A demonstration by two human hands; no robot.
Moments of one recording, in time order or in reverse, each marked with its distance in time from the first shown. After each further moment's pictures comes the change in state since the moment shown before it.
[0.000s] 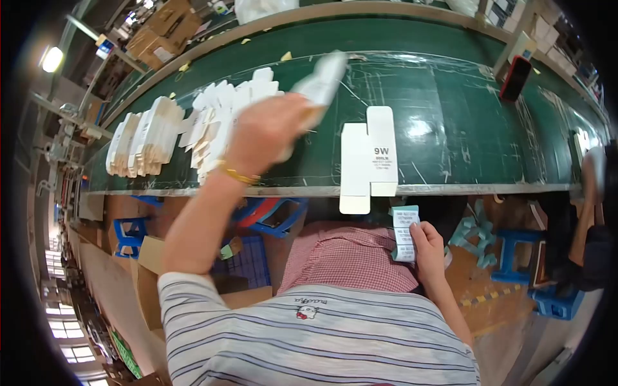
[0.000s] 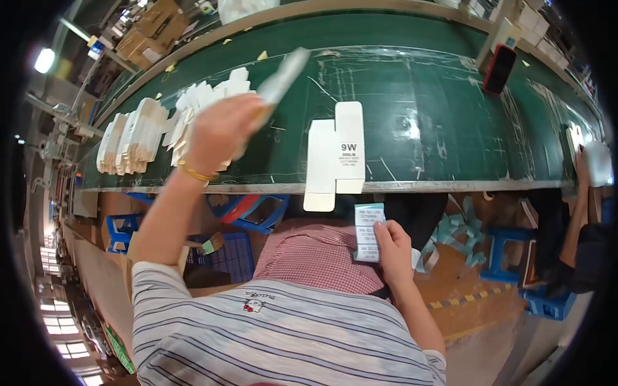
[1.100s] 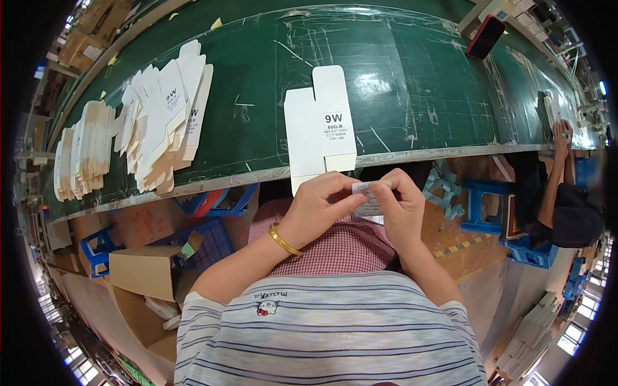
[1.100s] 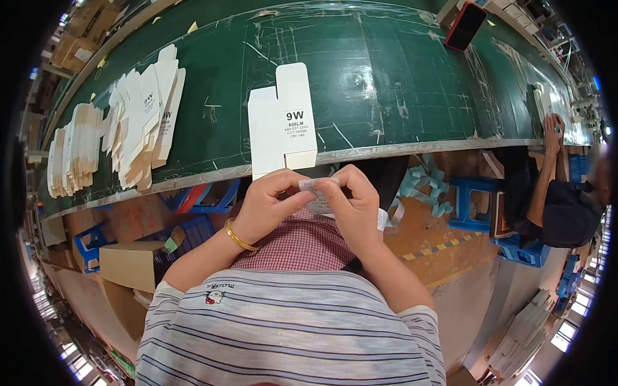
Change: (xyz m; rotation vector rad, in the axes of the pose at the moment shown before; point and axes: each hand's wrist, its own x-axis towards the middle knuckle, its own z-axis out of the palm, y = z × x) left_hand -0.031 0.168 0.069 -1.372 -0.337 -0.919; right_hand 0.022 -0.037 0.028 -0.268 0.002 -0.513
